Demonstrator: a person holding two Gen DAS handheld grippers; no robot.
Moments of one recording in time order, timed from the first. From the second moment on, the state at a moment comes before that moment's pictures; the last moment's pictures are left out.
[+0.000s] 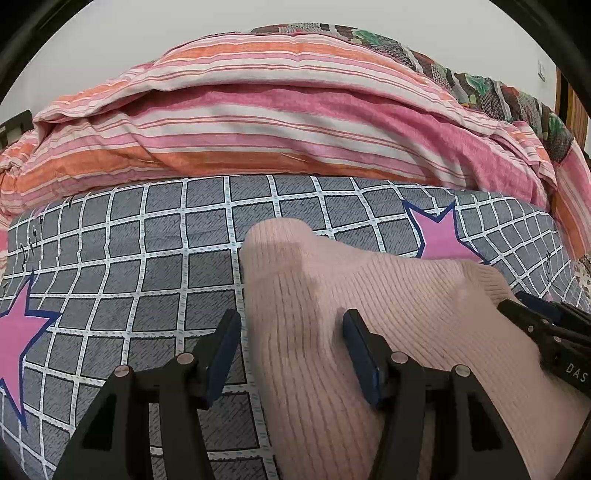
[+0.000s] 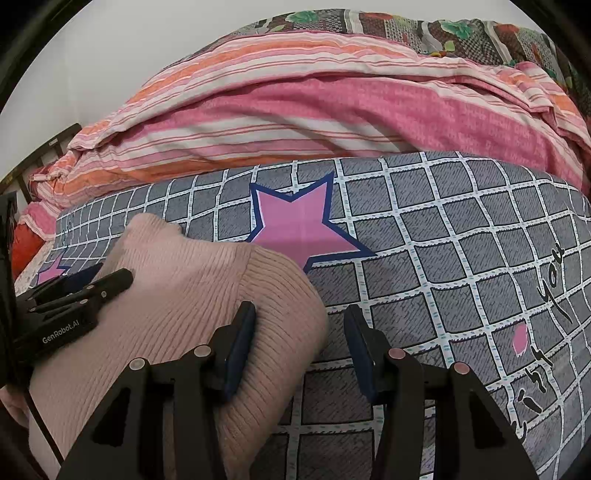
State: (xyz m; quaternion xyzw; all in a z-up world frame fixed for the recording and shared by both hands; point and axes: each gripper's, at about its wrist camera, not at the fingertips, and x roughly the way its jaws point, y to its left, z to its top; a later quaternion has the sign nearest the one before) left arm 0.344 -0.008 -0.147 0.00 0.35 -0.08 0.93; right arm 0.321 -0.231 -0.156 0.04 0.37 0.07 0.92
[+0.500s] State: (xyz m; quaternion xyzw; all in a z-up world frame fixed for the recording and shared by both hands) left arm 0.343 -0.007 -0.147 0.00 0.35 -0.08 0.93; right arm 0.322 -0.233 -0.156 0.04 0.38 0.07 0.92
